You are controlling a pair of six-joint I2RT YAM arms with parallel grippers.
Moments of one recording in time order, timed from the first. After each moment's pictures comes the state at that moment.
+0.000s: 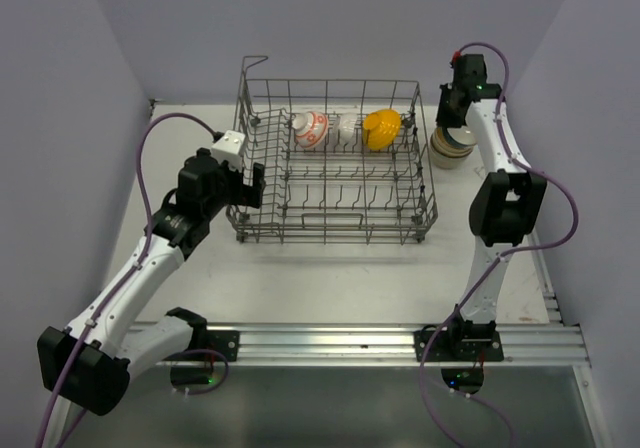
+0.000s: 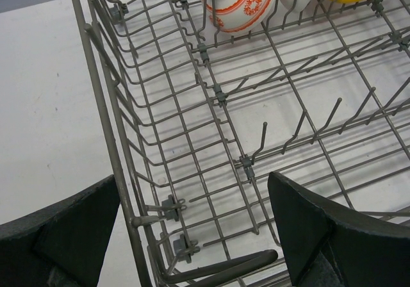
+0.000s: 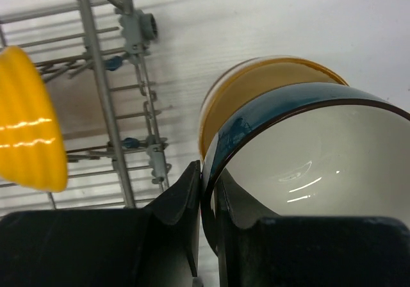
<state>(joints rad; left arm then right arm) -0.38 1.01 0.87 -0.27 -0.06 -0.04 0.01 2.09 2.06 -0.80 0.09 0.16</state>
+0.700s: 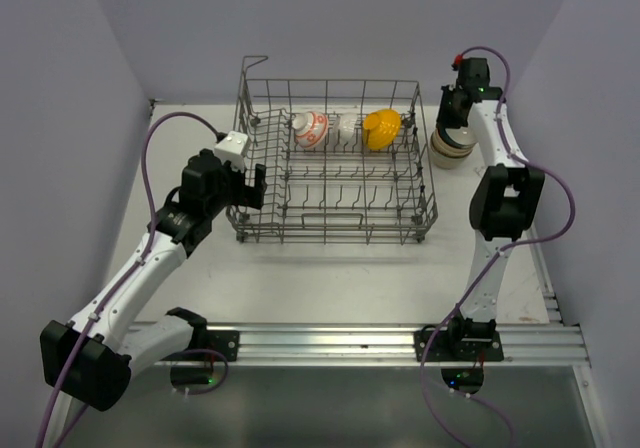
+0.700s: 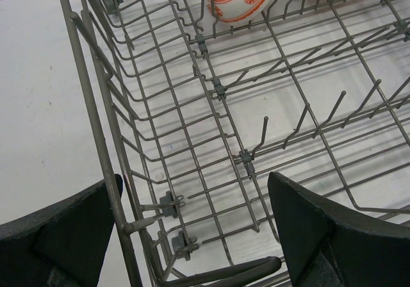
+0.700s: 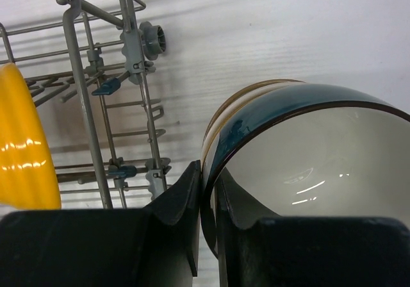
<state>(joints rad) -0.38 1.04 0.87 -0.28 -0.06 -0.04 -0.03 2.16 2.07 -0.75 0.00 0.16</state>
